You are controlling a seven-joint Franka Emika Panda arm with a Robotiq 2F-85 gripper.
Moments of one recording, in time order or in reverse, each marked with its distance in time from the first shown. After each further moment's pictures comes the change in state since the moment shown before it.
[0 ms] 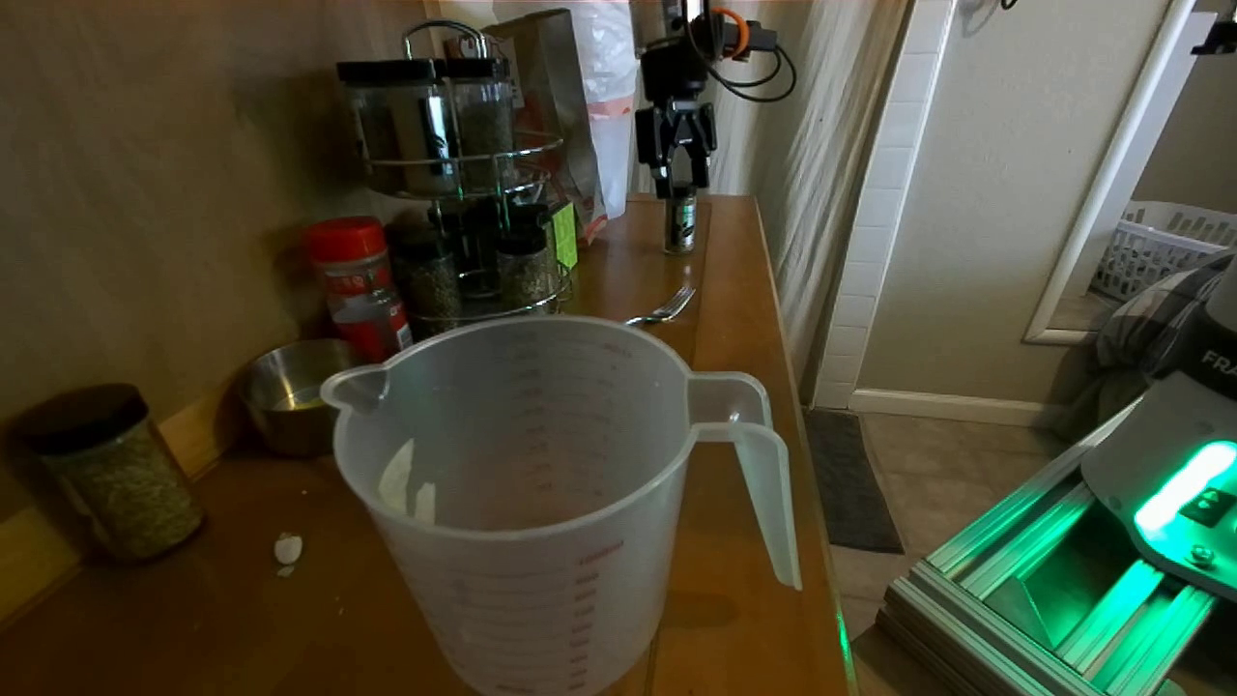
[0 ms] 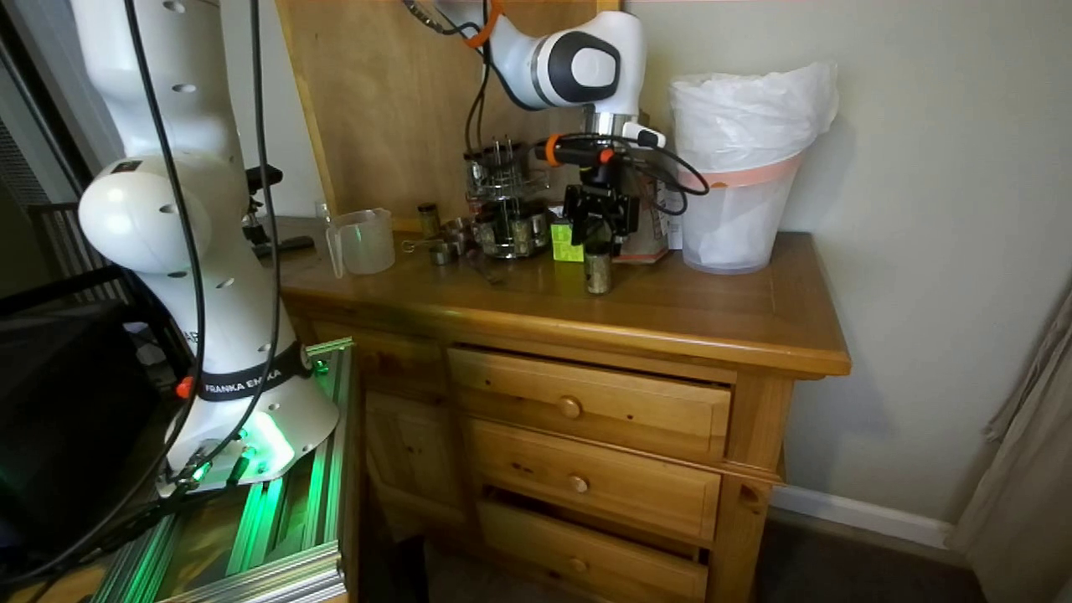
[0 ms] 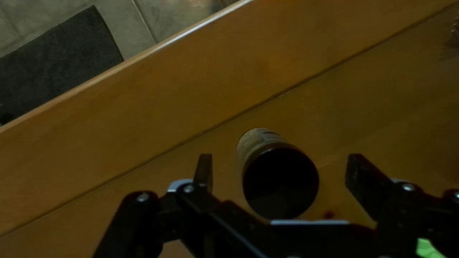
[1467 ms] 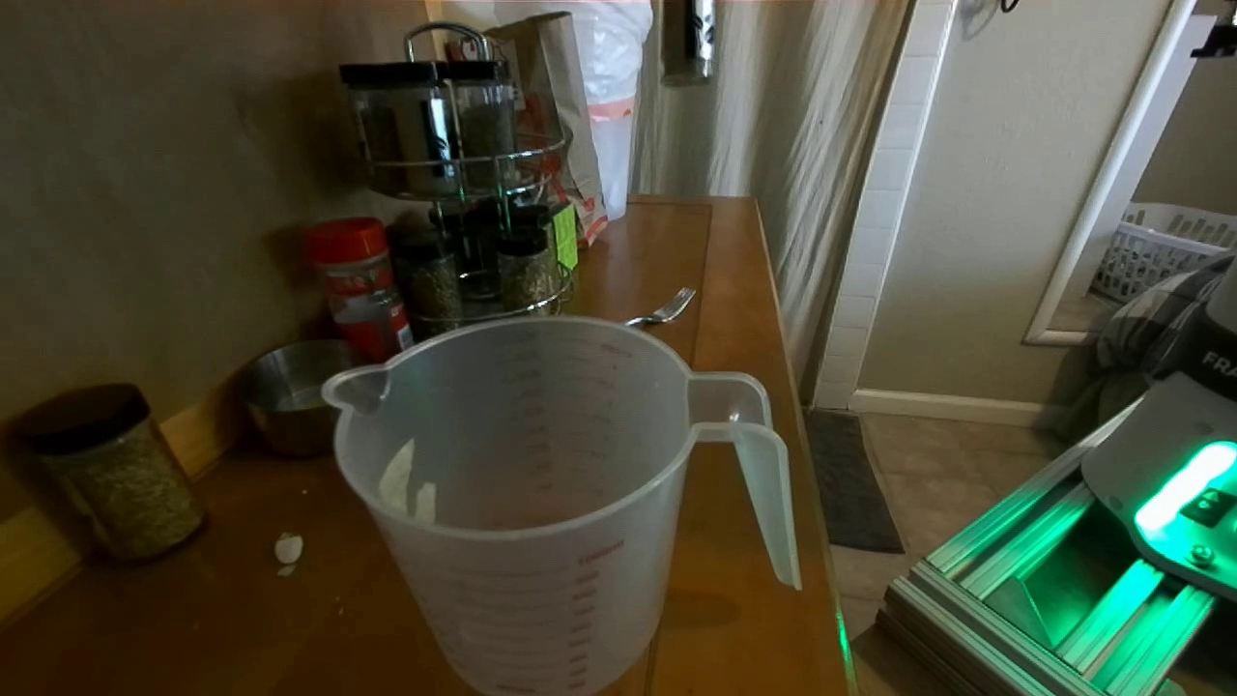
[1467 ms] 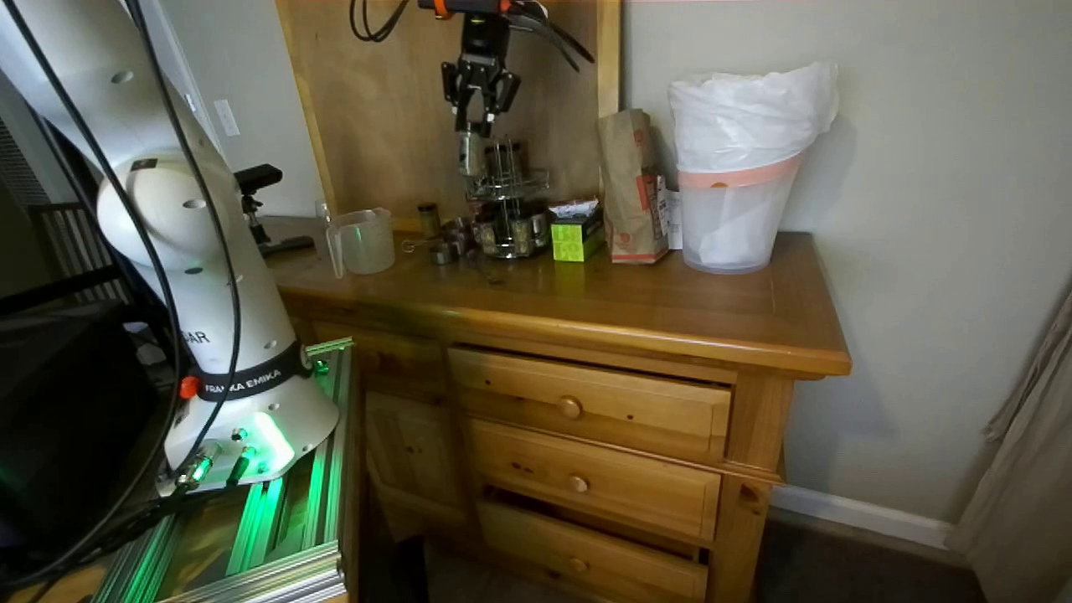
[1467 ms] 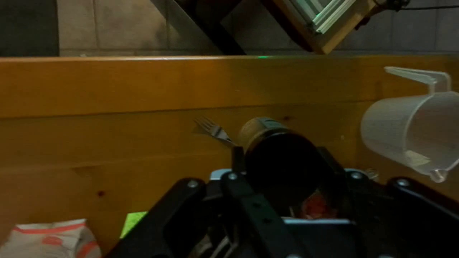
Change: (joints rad) arm 0.145 -0.429 0.126 0.038 0.198 -0.568 -0.236
